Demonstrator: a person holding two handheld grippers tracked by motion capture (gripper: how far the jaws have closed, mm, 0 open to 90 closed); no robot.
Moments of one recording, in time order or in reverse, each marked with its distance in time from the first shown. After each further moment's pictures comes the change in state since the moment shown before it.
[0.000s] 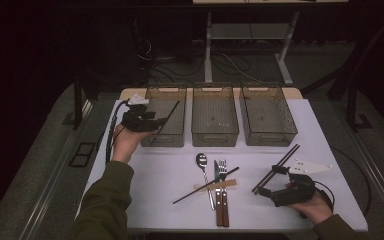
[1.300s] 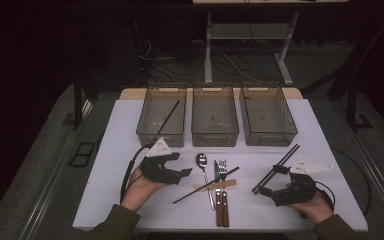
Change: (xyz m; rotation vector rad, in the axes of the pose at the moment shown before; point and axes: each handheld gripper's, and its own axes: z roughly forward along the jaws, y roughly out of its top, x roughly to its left) left arm -0.118 -0.074 -0.017 0.019 -0.268 0.150; right arm -0.002 -0.001 -0.001 -0.005 -0.010 0.008
